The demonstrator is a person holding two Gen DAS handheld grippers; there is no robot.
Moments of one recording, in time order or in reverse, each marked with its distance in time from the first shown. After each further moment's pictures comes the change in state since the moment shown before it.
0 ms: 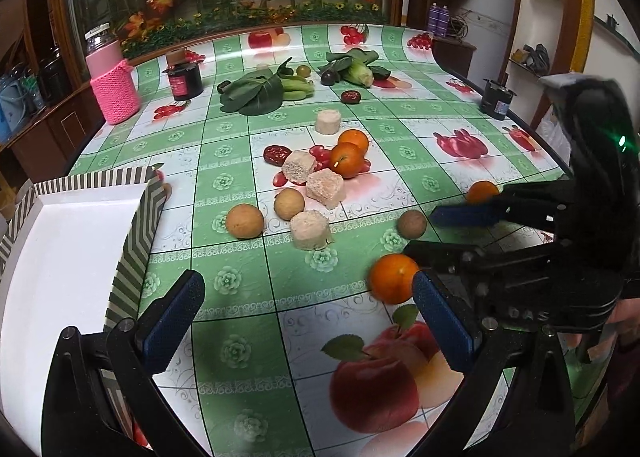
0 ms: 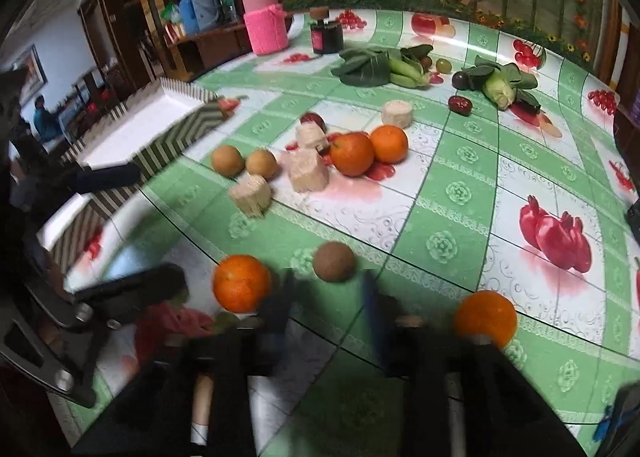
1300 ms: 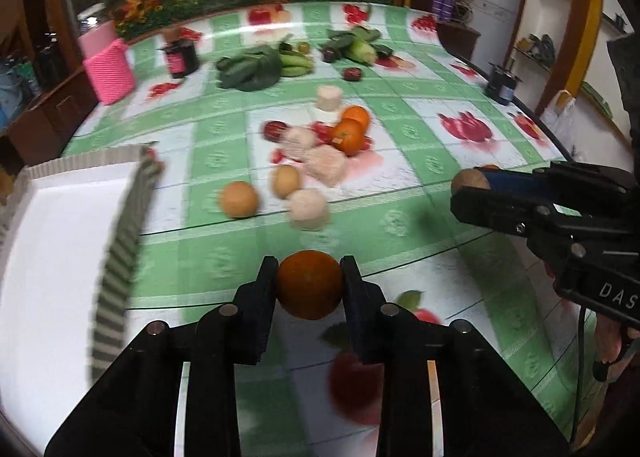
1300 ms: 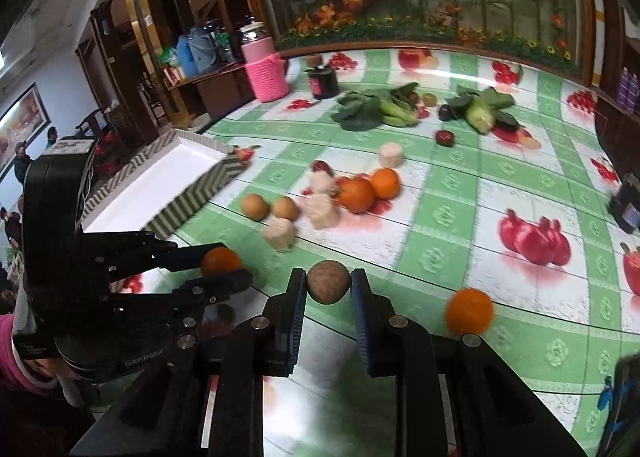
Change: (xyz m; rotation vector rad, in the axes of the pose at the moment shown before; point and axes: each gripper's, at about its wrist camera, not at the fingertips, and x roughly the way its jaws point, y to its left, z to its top) left arm 0.007 0.002 -0.002 -0.012 0.074 0.018; right arm -0.045 0.015 0.003 0.065 -0.113 0.020
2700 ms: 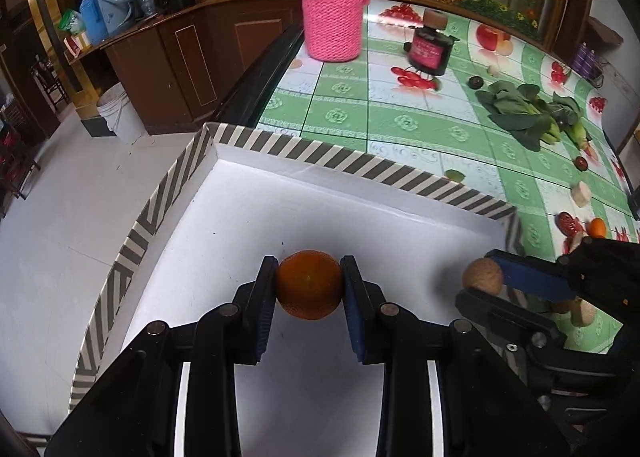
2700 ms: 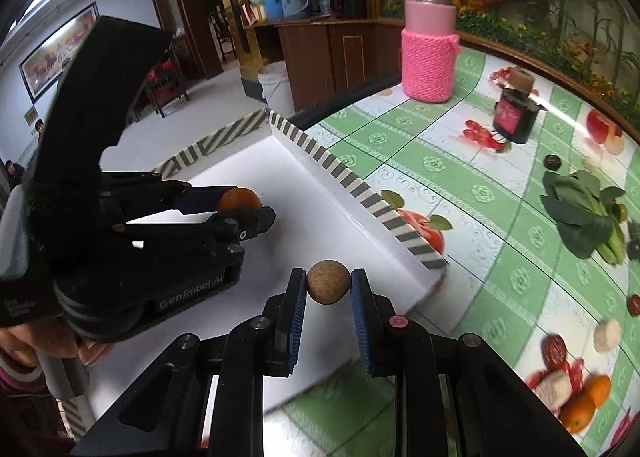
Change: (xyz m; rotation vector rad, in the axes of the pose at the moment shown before) left arm 0.026 0.227 0.024 -0.320 0.100 0.260; right arm 0.177 0.170 0.114 -0.278 0.154 0.152
